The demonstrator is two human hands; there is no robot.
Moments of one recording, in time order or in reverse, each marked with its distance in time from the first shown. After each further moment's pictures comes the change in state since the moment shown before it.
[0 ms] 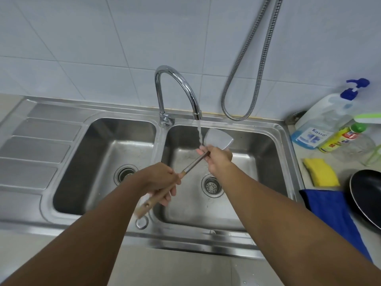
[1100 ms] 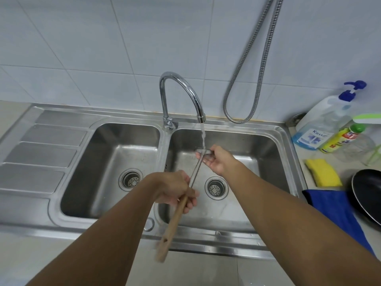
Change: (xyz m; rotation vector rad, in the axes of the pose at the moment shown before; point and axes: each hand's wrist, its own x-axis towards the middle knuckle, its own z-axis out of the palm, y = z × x) left_hand -0.009 0.008 0.015 -0.200 -0.297 -0.040; right_hand -0.013 -0.009 0.004 -0.093 -0.177 0.197
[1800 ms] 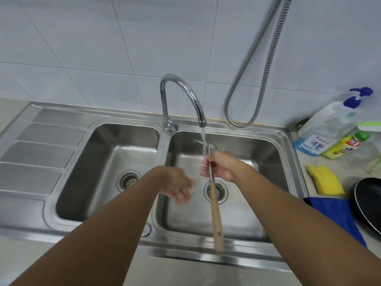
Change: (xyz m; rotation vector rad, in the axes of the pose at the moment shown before) left_hand 0.041 0.012 -0.024 0.187 0.058 -0.064; right_hand -0.028 -0.020 -0.003 -0.607 -0.113 0.012
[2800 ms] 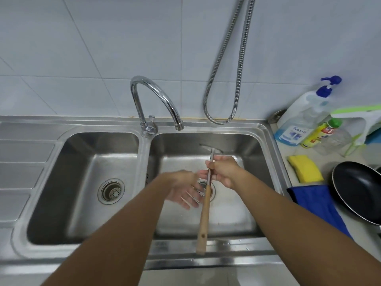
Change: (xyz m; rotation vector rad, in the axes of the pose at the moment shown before) left_hand 0.054 0.034 0.031 -0.138 -0.211 -0.051; right_hand -0.006 0.018 -0.043 0.184 0.197 -0.019
